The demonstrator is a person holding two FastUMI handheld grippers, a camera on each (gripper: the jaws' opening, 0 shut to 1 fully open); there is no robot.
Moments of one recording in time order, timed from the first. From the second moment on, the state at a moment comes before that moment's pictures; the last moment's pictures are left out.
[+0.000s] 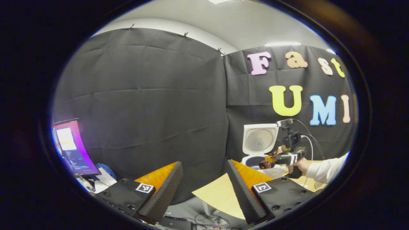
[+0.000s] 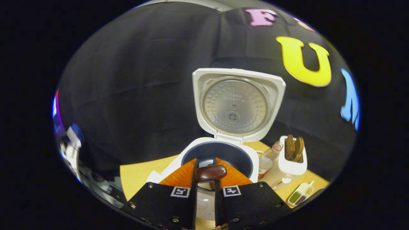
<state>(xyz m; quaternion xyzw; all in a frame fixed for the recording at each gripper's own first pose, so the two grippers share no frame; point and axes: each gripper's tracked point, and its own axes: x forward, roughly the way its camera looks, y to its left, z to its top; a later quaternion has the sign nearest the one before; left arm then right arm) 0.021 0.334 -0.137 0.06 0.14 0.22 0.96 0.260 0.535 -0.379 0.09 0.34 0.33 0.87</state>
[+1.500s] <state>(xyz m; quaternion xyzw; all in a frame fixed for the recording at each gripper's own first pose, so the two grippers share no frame) 0.045 0.177 -0.150 -0.01 0.11 0.05 0.99 0.145 0.063 -0.375 0.42 0.36 -0.01 0.84</state>
